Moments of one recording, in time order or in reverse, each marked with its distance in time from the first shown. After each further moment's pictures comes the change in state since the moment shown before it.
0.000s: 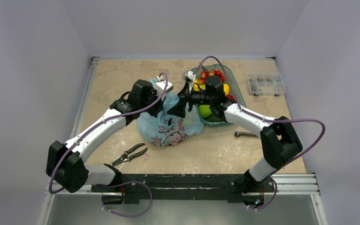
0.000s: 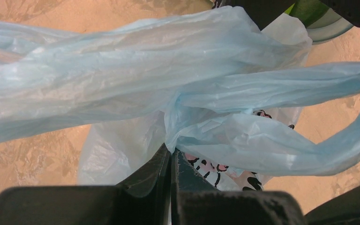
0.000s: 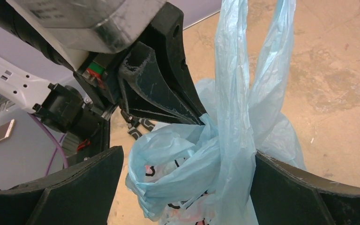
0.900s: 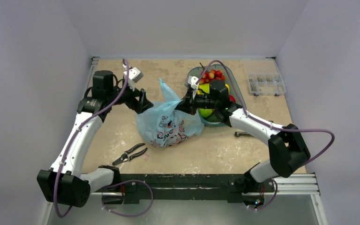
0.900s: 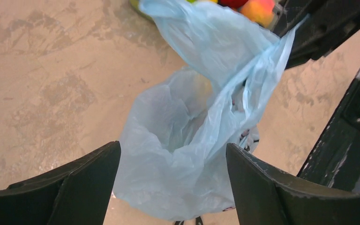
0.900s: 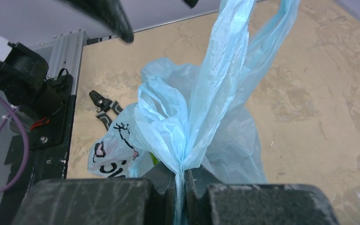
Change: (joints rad) left arm 0.344 -0.173 0.042 -0.116 0.476 0.083; right arm 0.010 -0.089 -0.070 -0.026 0.072 -0.225
